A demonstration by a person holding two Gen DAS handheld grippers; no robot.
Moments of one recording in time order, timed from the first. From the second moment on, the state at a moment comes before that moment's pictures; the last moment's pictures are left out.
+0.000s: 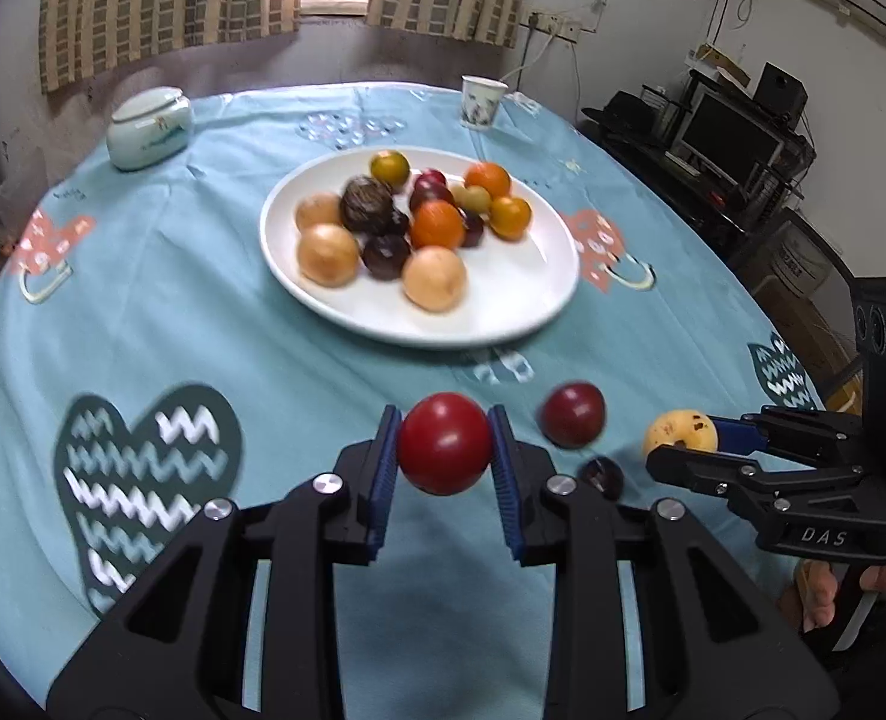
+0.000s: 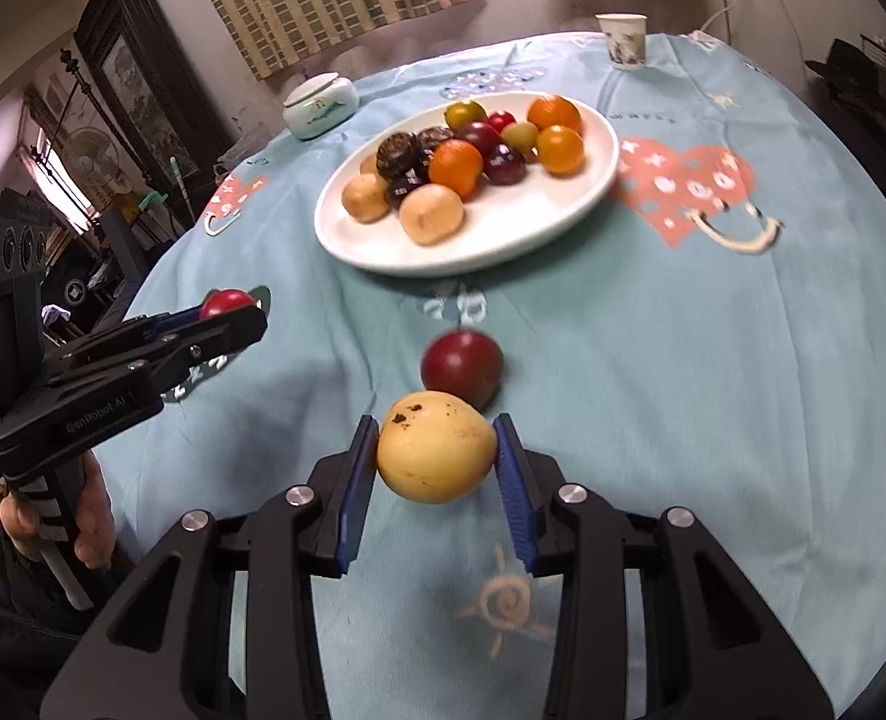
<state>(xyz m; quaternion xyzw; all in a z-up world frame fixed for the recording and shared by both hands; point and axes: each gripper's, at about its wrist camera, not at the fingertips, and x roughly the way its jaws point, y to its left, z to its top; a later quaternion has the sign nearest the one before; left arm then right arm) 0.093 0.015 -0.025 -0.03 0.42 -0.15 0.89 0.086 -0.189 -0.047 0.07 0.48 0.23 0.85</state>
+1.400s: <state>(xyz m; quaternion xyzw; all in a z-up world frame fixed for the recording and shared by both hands) 0.109 0.018 -0.021 -0.02 0.39 -0.13 0.91 0.105 -0.180 -0.042 -0.01 0.46 0.18 0.87</state>
